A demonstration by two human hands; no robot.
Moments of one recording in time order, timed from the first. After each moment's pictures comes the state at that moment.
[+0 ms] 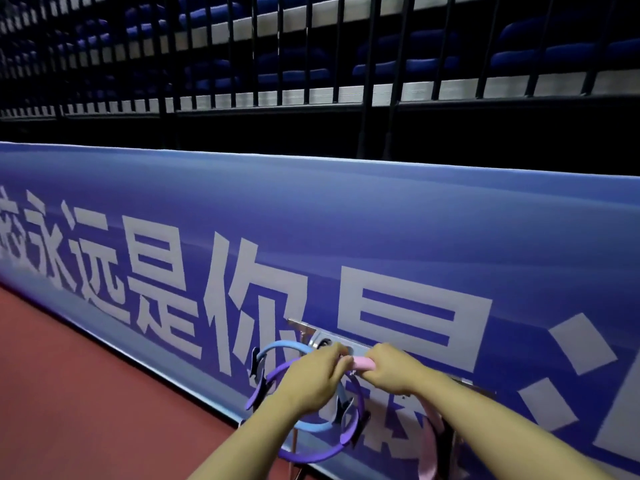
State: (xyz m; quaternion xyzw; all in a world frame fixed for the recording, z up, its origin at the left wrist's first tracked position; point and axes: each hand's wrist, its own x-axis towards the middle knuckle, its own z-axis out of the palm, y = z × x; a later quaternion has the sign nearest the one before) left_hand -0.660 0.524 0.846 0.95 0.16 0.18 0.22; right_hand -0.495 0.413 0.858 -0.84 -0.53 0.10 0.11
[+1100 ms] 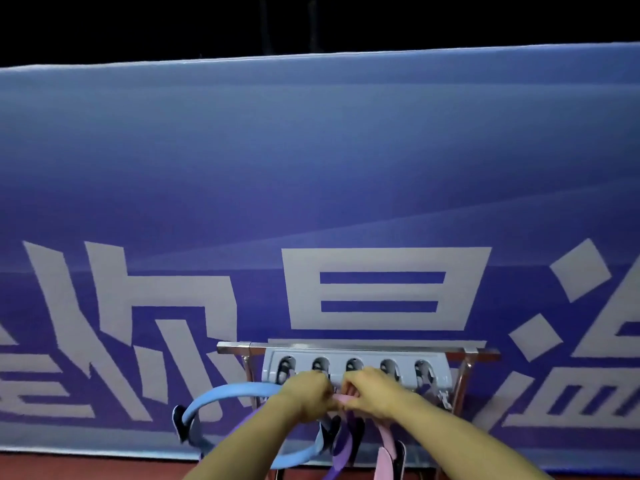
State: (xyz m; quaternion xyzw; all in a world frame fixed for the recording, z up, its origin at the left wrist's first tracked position) left_hand -0.397 0.722 0.680 0.98 0.01 -0.17 0.12; right_hand -0.320 0.557 0.660 -0.90 -0.37 0.18 0.14
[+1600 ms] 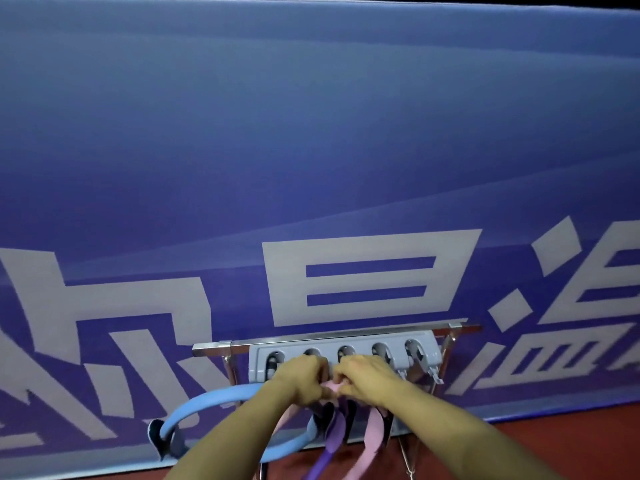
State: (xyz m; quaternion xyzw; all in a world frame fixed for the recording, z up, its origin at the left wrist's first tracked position) left_hand -0.339 0.761 0.649 0.98 -0.04 -0.17 0.13; right_hand -0.301 0.580 0.650 -0.92 -0.37 0.11 0.05
